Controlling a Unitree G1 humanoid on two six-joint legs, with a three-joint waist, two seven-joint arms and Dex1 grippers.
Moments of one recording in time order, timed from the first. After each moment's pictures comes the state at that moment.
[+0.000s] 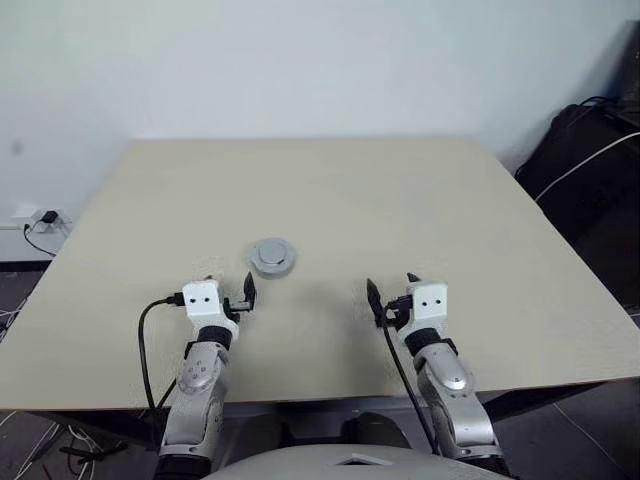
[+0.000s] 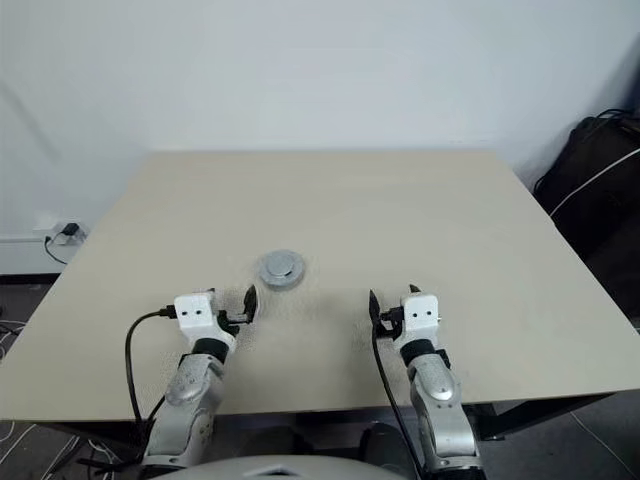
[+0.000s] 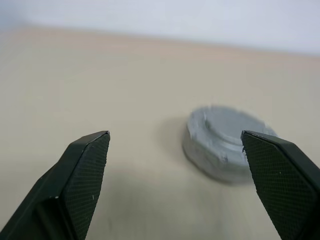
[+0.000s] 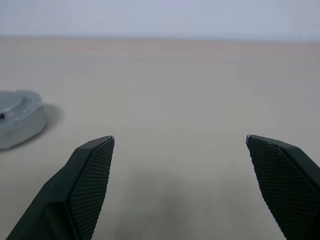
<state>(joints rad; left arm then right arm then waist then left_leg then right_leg) 0.20 0.02 -0.06 -0.03 -0.07 -0.13 0.02 0.20 -0.07 0.05 0.00 0.06 -0.11 0.13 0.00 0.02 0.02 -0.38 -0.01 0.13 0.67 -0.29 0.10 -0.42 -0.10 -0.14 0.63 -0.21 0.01</state>
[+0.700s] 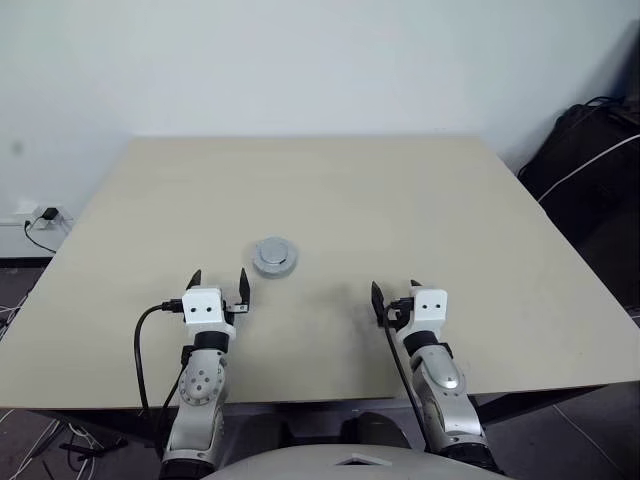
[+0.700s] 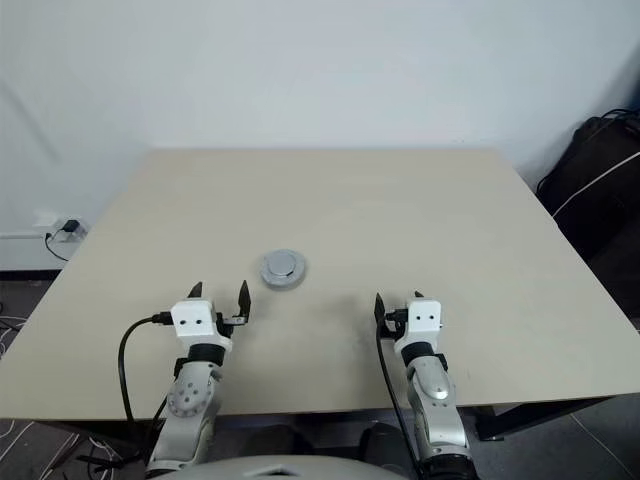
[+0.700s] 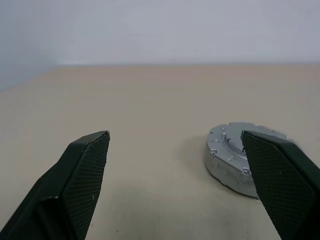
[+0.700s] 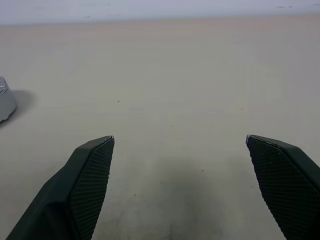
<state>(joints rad) 0.22 0.00 -0.04 0.04 0.04 -0.29 0.06 0.13 -0.04 0.00 0.19 0.08 -0.17 0.13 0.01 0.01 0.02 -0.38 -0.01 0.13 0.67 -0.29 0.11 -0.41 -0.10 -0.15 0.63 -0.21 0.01</state>
